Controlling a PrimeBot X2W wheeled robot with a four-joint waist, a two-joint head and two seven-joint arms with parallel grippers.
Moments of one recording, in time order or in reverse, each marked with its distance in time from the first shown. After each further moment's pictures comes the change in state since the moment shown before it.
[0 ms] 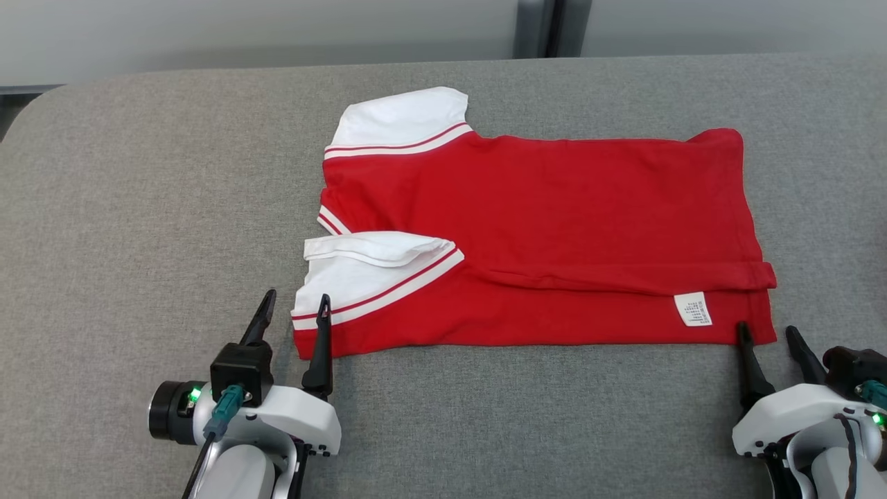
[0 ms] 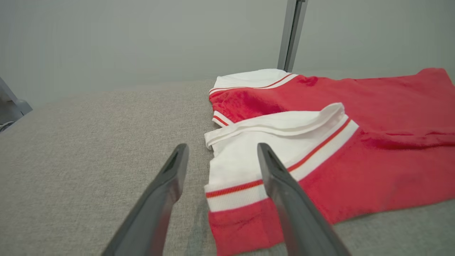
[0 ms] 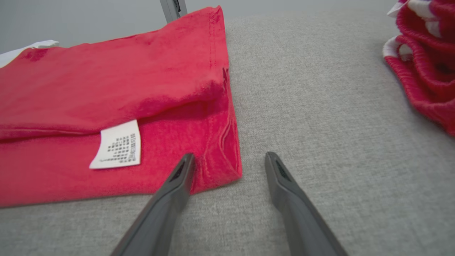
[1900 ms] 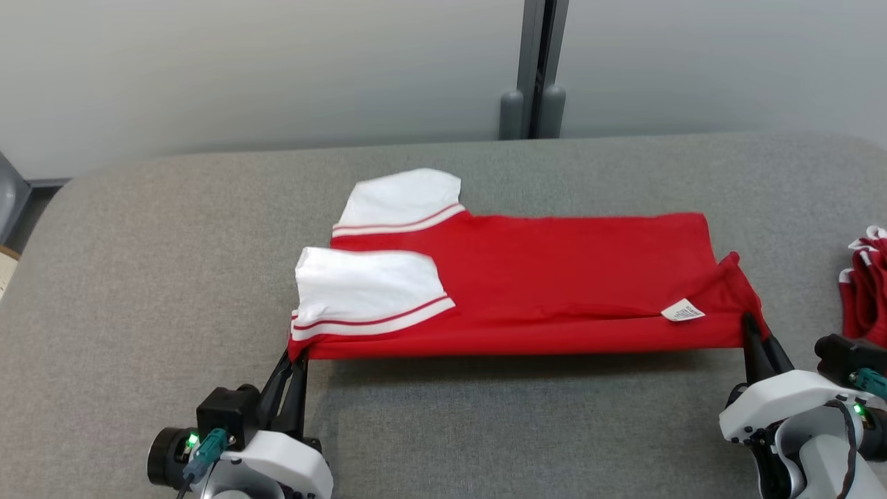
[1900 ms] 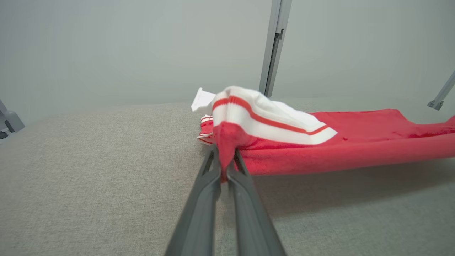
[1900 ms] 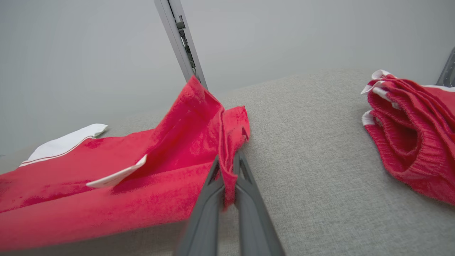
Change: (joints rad) left arm 0.084 -0.001 0.034 0.001 -0.044 -0.095 0.000; right arm -0.046 0.002 0.053 0.026 0.128 0.000 0.000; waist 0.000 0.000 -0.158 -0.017
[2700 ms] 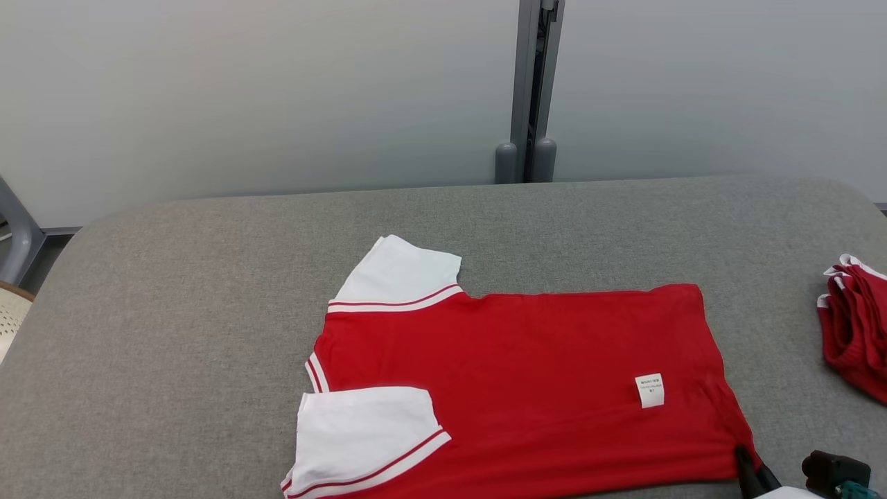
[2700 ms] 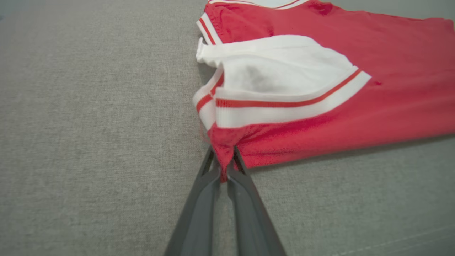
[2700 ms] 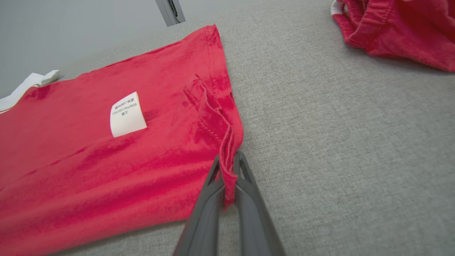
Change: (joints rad) left arm 0.264 -0.002 0.001 0.151 0.011 -0.002 0.000; right arm 0.204 -0.007 0.053 0.102 0.049 0.000 0.000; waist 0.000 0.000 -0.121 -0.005
